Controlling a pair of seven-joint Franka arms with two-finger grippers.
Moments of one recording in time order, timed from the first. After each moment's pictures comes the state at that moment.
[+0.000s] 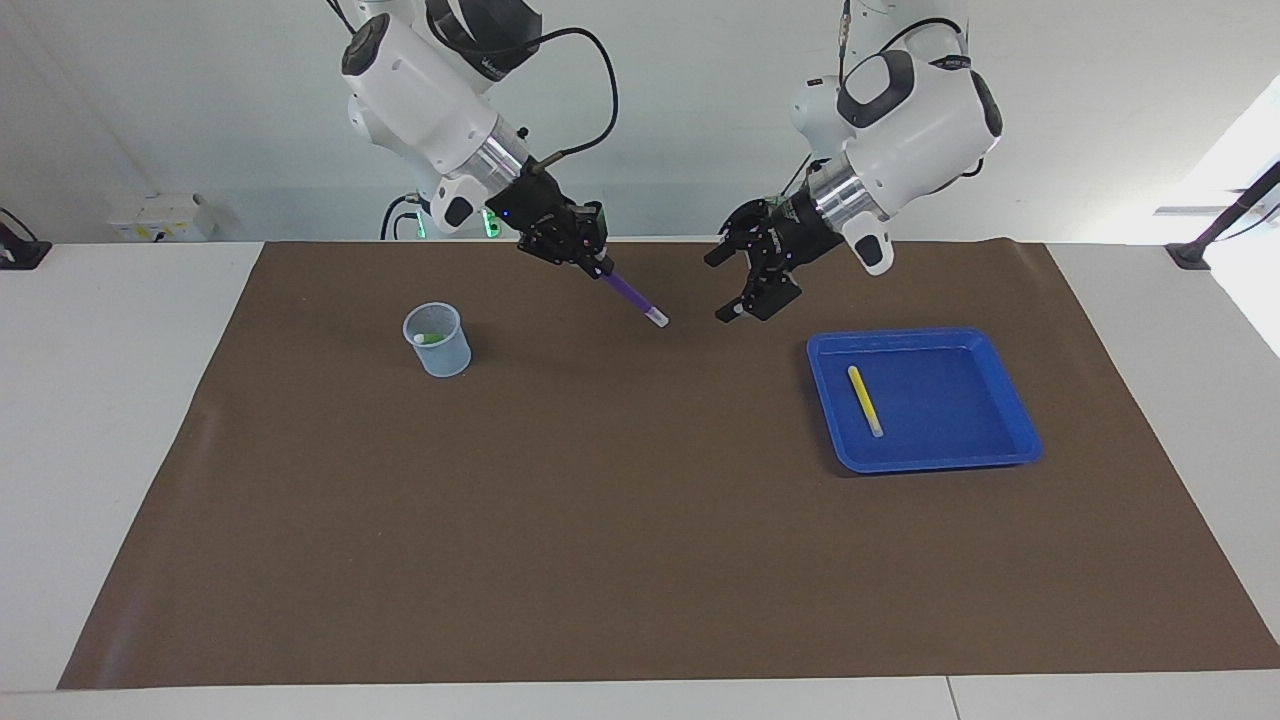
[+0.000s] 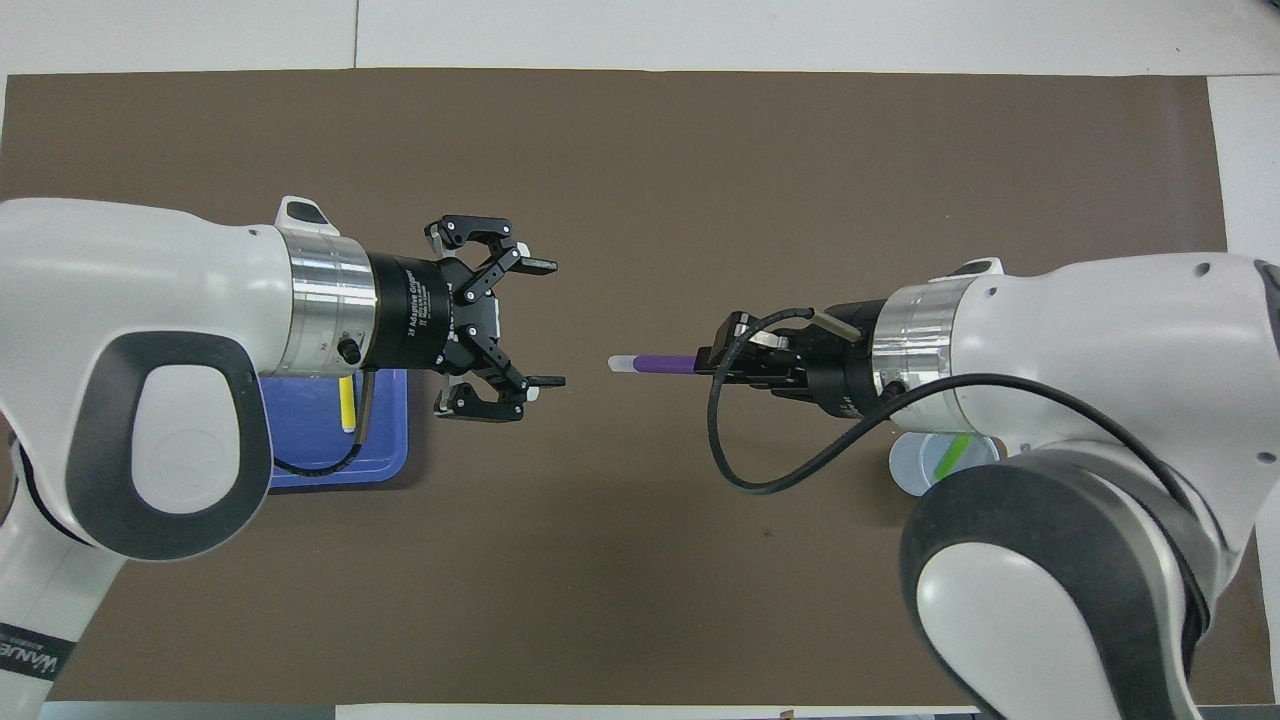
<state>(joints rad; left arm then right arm) -0.18 -0.07 -0.32 -1.96 -0.86 2.16 -1.64 0.50 -0.12 -0.06 -1.98 0.64 2.17 0.50</state>
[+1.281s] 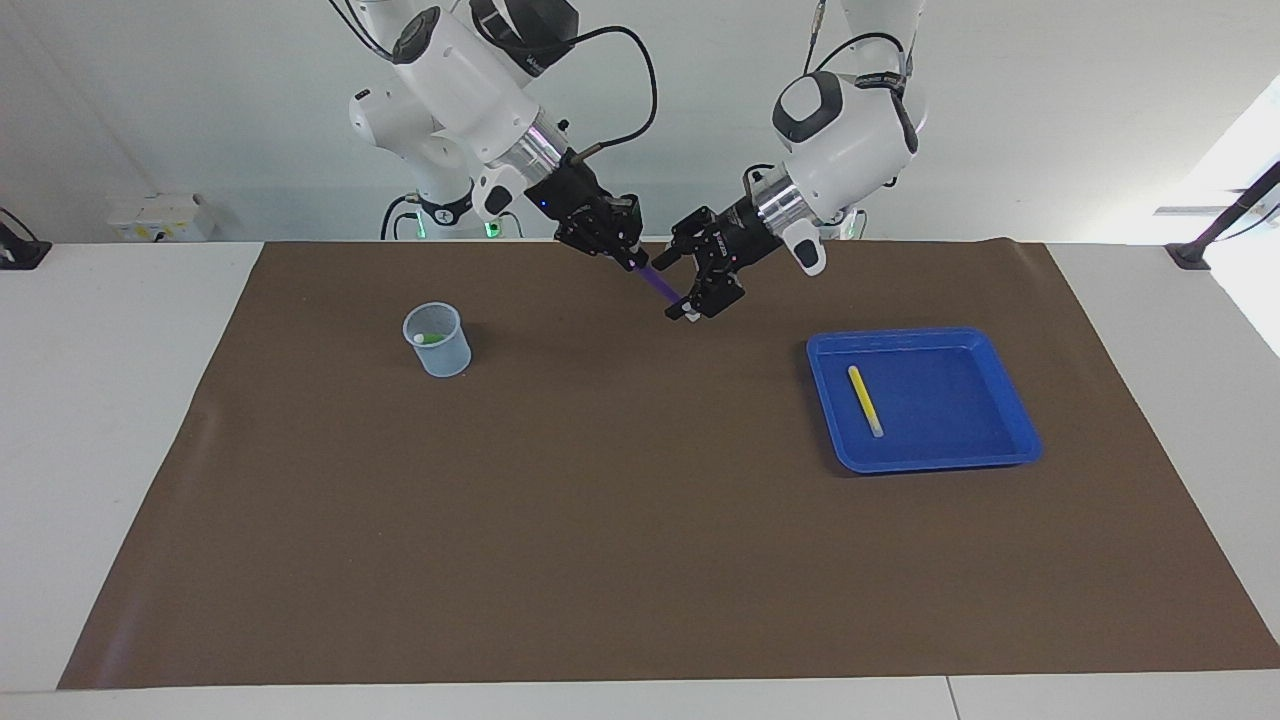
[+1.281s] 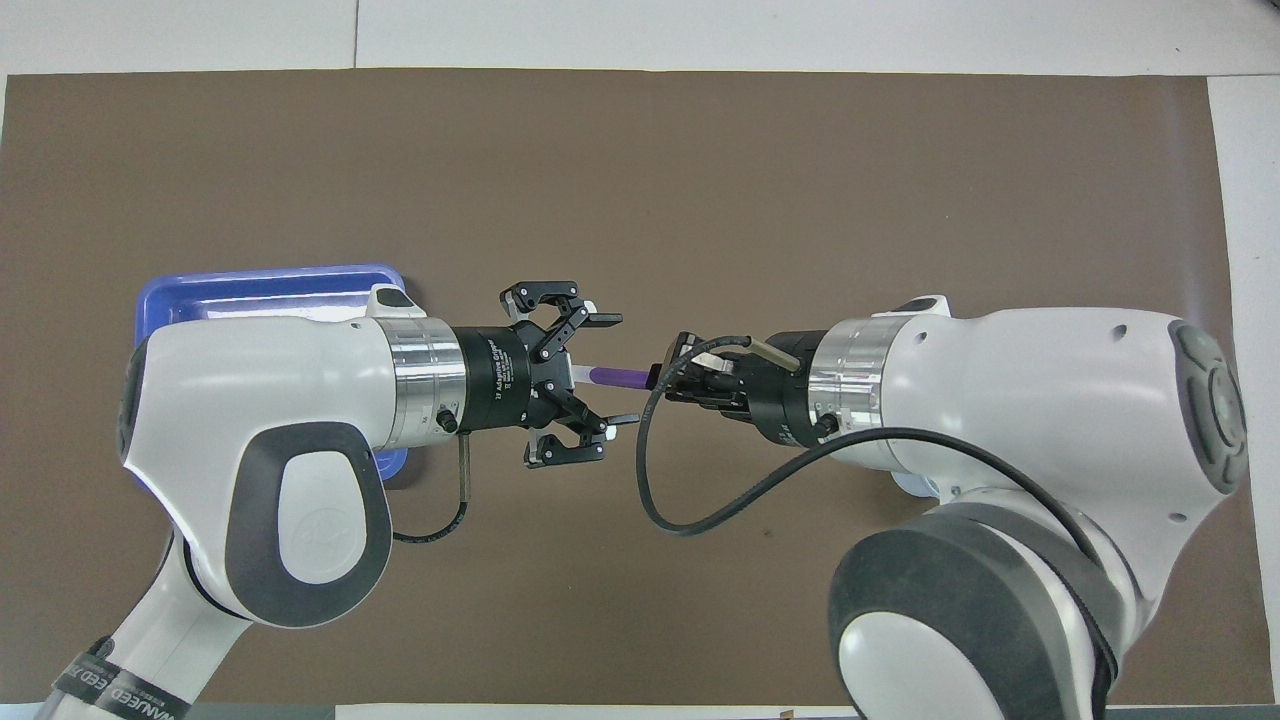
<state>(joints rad) -0.26 -0.08 -0.32 -2.08 -1.01 2.32 -1.63 0.55 -0.13 -0.06 -2.01 0.64 2.22 0.56</state>
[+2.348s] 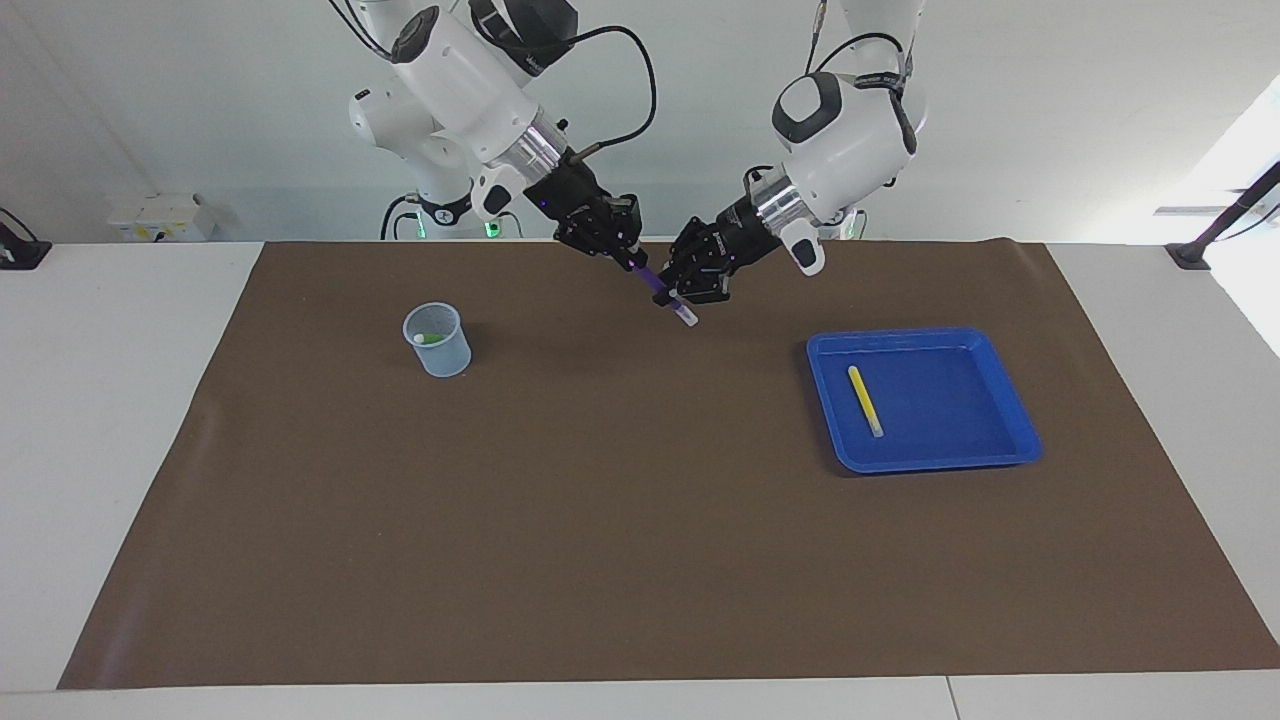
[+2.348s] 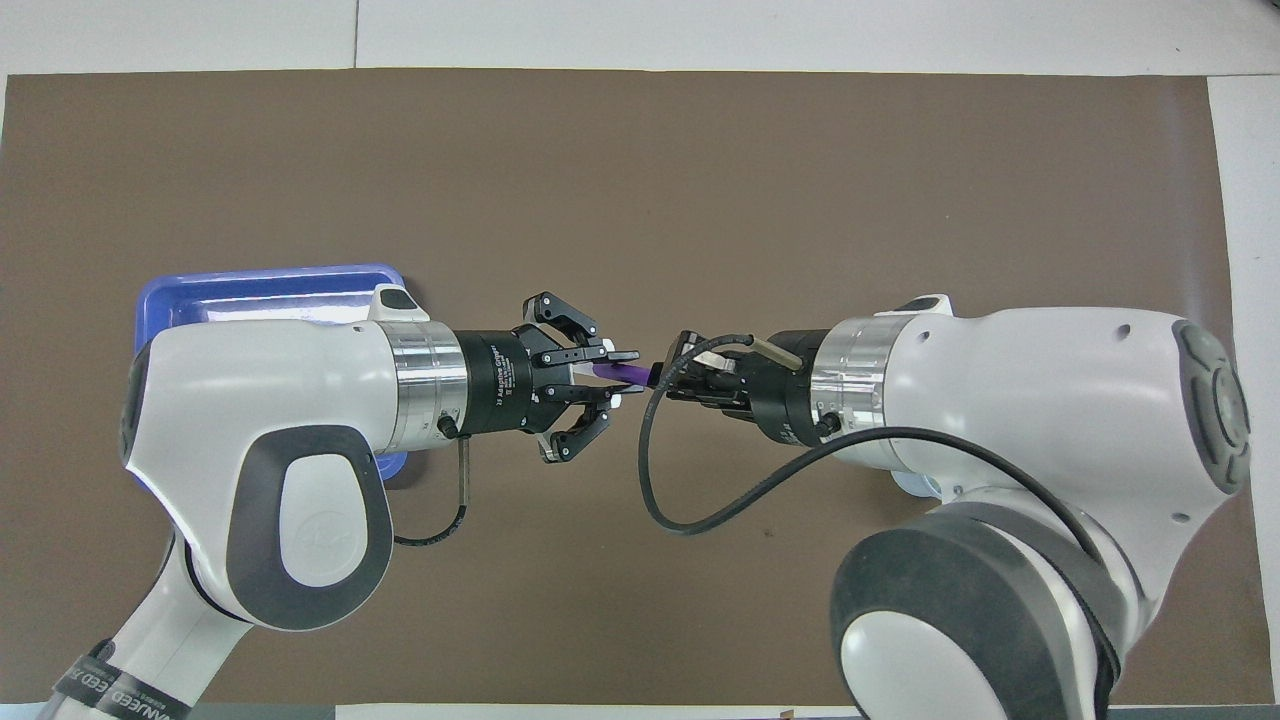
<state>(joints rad) -0.26 -0.09 -0.32 -2.09 -1.01 2.32 -1.58 0.55 -0.13 -0.06 -2.01 0.64 2.22 0.56</state>
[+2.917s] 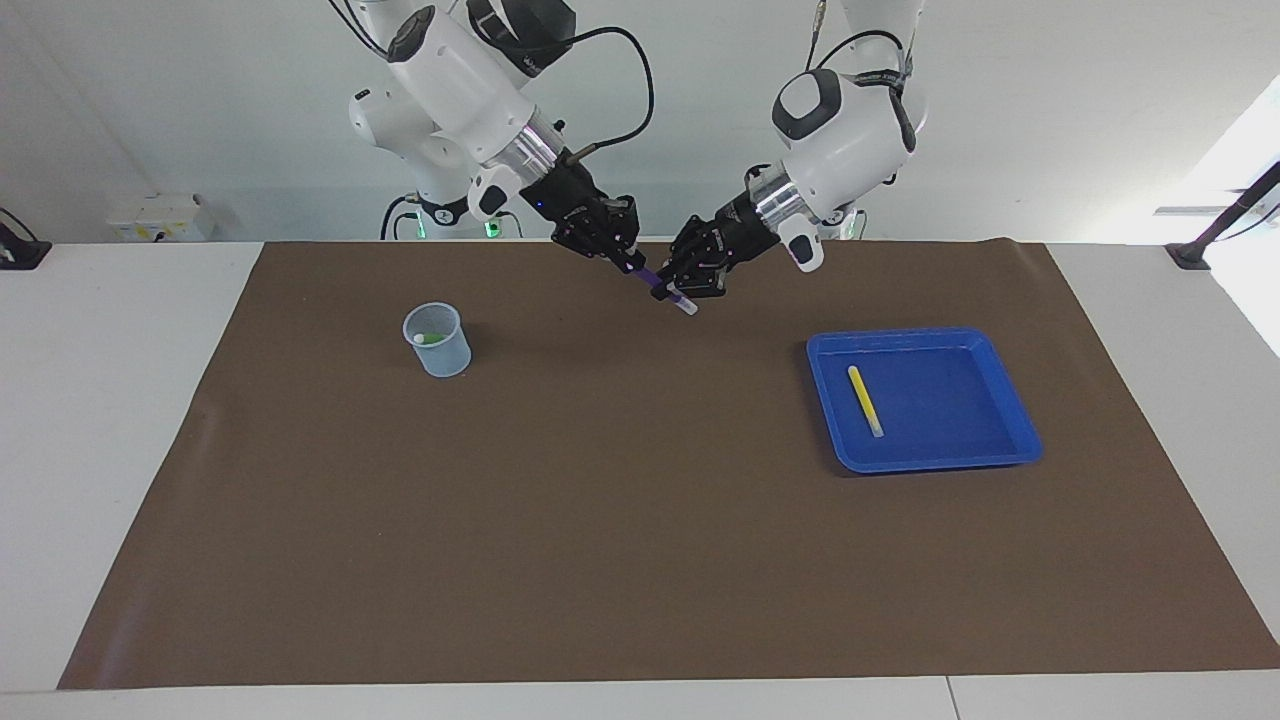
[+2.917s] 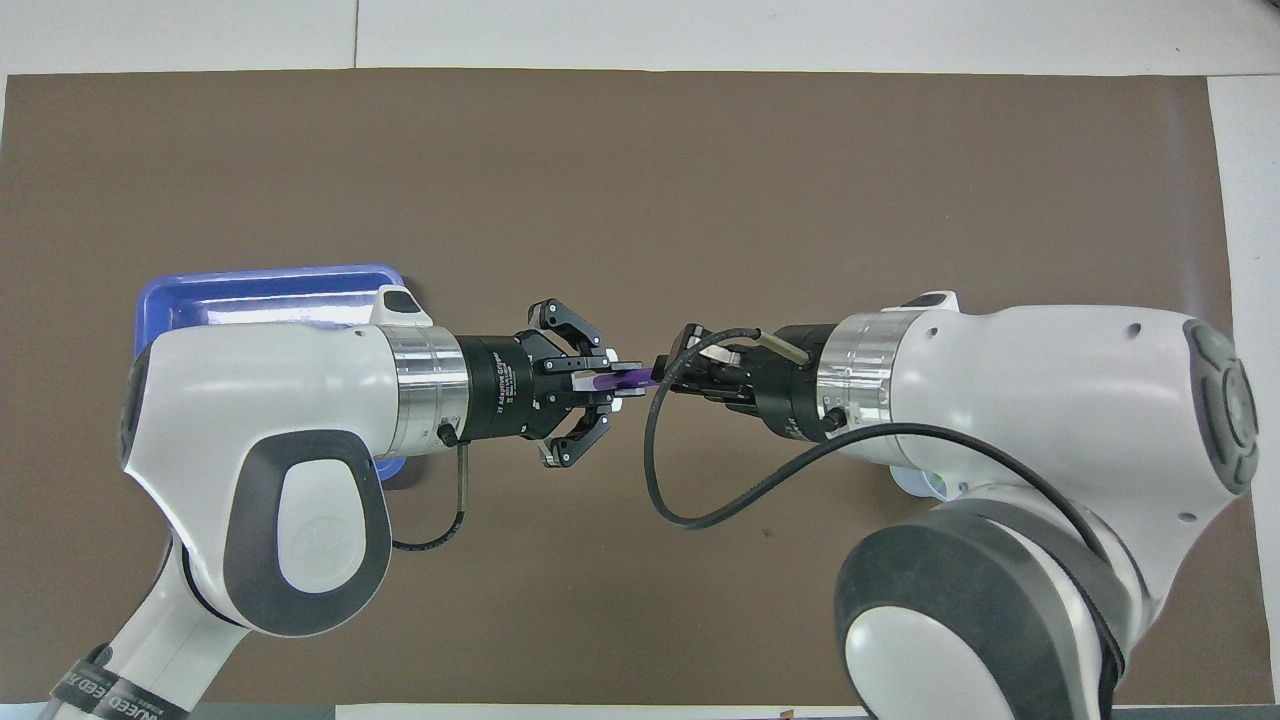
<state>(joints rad) -0.26 -0.10 -0.32 -2.09 -1.01 2.30 -1.53 0.55 -0.13 -0.07 -2.01 0.64 2.24 0.56</state>
